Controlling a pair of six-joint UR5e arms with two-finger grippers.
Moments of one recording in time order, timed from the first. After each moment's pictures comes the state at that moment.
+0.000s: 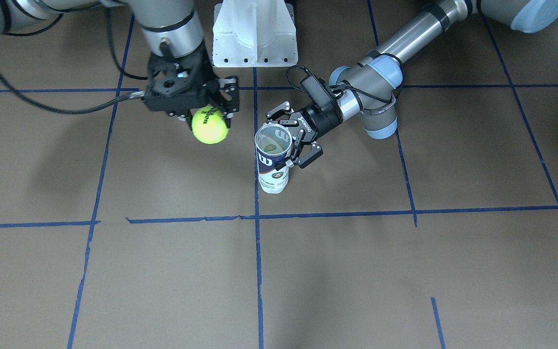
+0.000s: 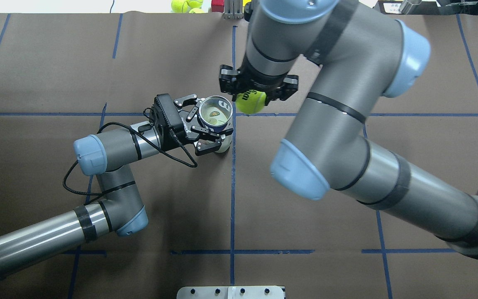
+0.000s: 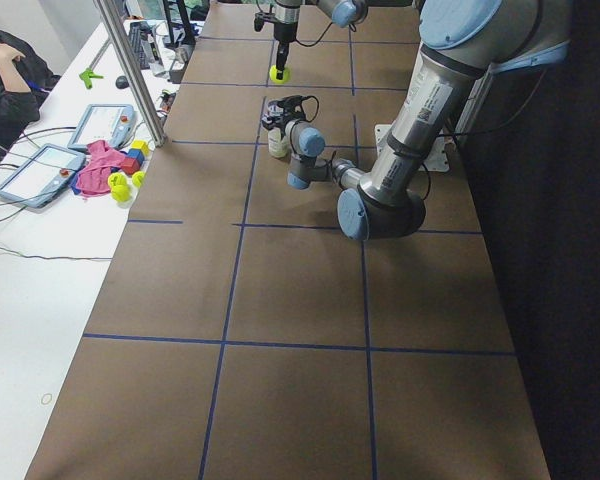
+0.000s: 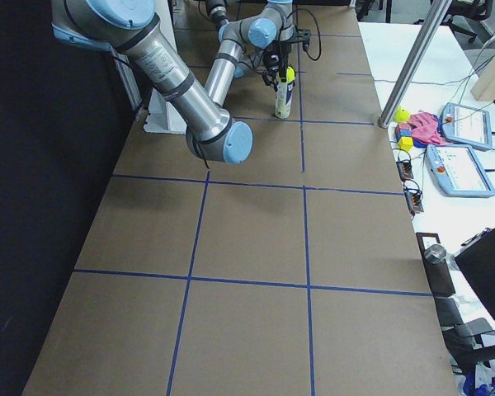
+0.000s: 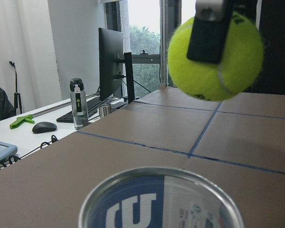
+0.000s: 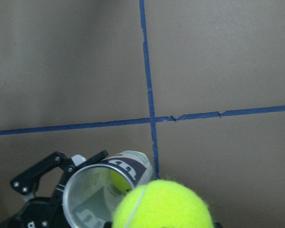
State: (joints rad) left arm -0.51 -2.19 -1.22 -3.29 -1.56 -0.32; right arm 0.67 -0.64 1.78 -1.86 1.93 1.24
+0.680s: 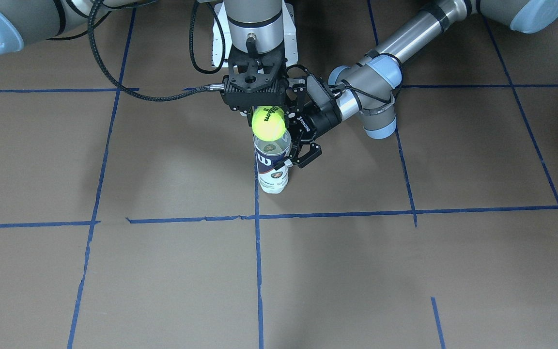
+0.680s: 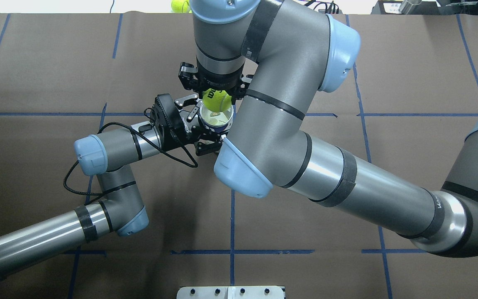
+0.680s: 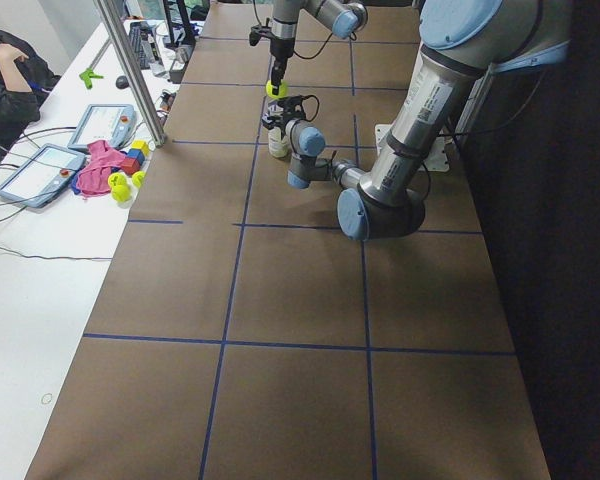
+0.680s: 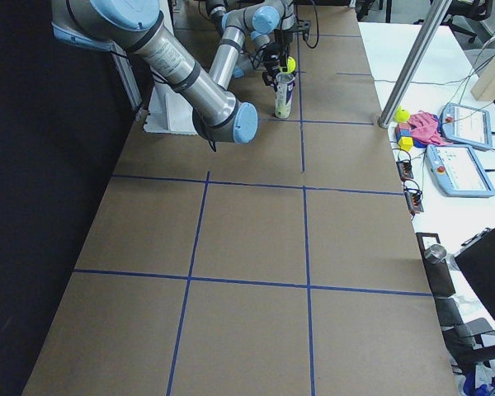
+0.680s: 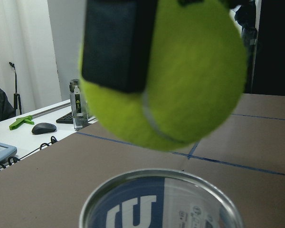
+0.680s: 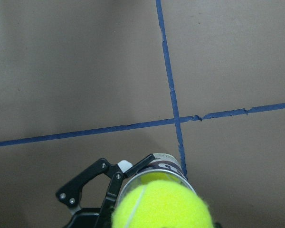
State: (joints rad) left arm -0.51 -2.19 -1.22 -3.29 -1.56 -0.32; right arm 0.63 -0.53 1.66 -1.87 1.89 1.29
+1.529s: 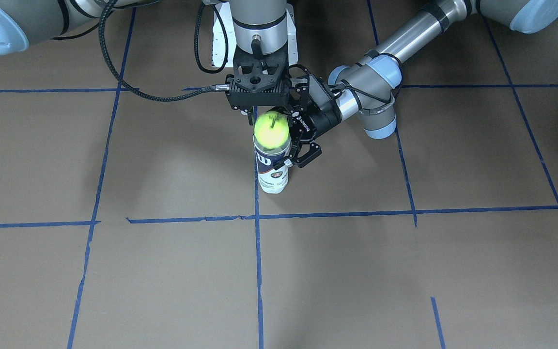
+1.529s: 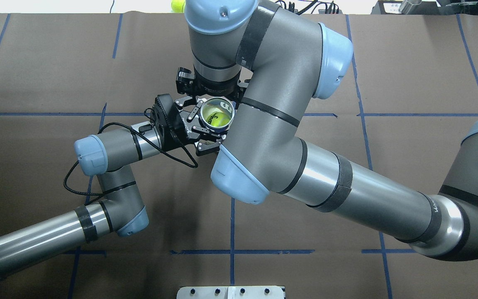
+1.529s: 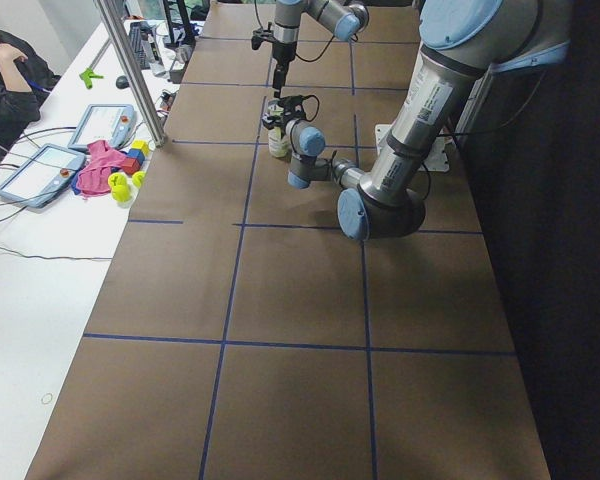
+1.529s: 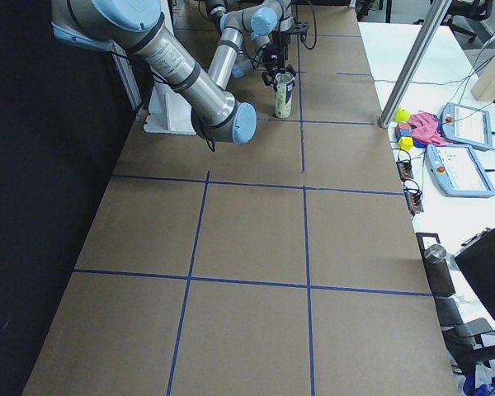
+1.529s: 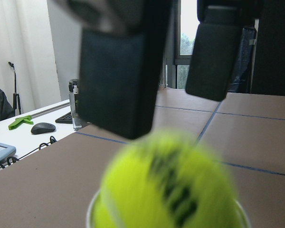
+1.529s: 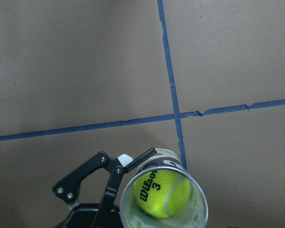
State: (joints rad) left arm -0.51 -2.19 -1.22 -3.29 -1.56 -0.32; right arm 0.62 -0.53 1.65 -1.87 1.87 1.29
